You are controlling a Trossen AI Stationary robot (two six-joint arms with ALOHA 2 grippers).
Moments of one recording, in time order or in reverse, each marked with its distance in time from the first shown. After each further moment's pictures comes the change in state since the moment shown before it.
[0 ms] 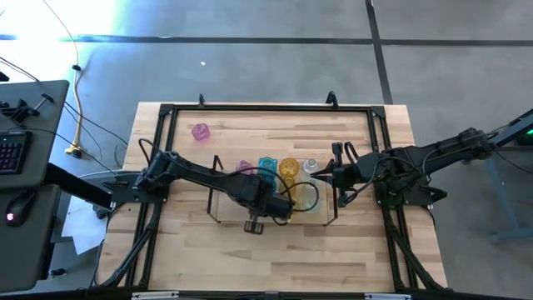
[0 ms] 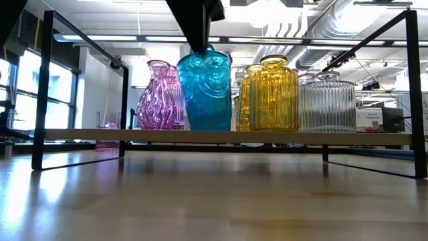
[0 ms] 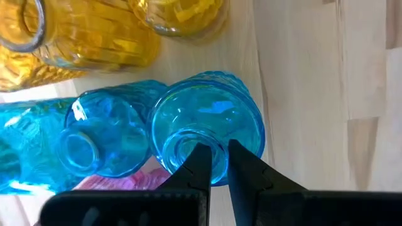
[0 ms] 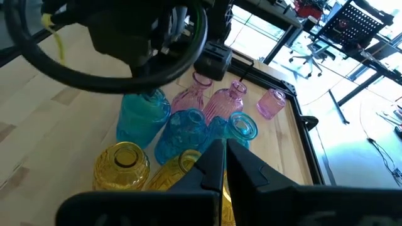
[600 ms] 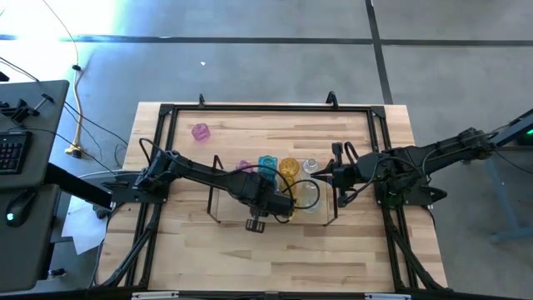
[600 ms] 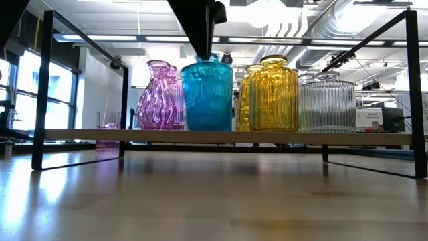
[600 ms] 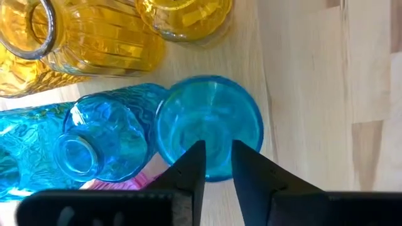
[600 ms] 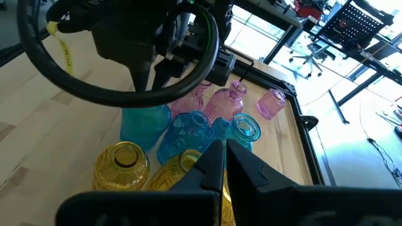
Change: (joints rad) left arm 0.010 0.006 0.000 0.013 0.007 0.017; right arm 0.000 0.001 0.000 -0.001 0.000 0.000
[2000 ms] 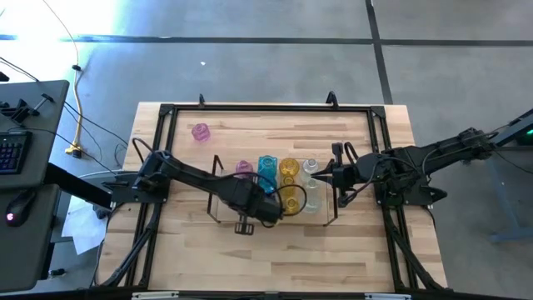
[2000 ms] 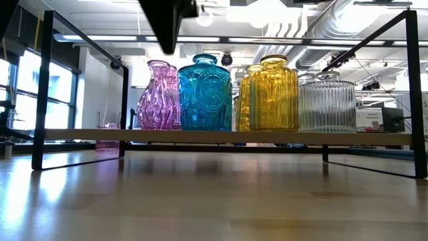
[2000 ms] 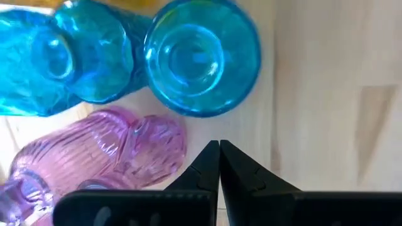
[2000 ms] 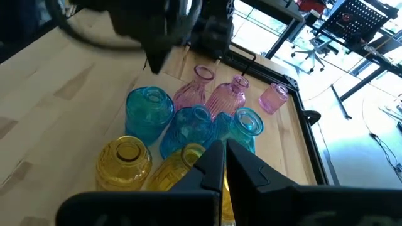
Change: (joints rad) left arm -0.053 -0.077 -0.112 -0.079 -0.041 -0.160; right arm 0.000 0.000 0.000 -0.022 0.000 0.015
